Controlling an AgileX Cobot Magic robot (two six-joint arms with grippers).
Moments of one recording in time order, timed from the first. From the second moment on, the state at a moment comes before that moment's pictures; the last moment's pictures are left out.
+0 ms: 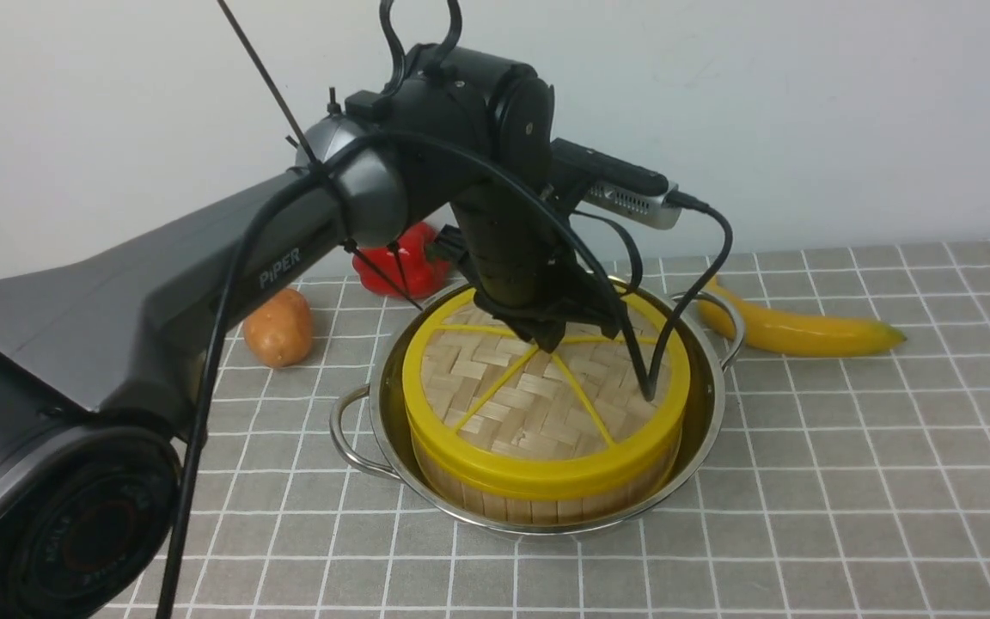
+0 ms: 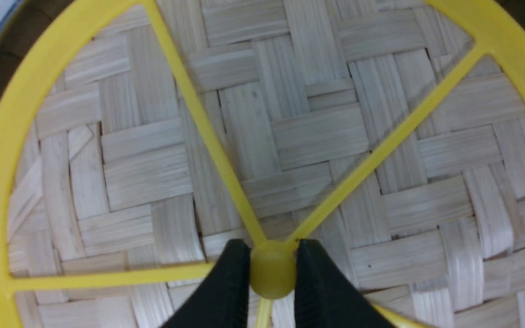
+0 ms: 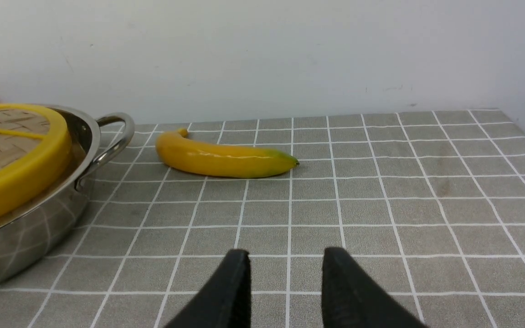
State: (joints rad) right arm 0.02 0.01 0.01 -0.09 0.35 0.25; left arm -0.56 2.16 -1.95 0.02 1.15 0.04
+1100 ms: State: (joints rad) right arm 0.02 0.01 0.01 -0.09 0.35 0.25; left arm -0.56 2.02 -1.95 0.11 1.11 0.04
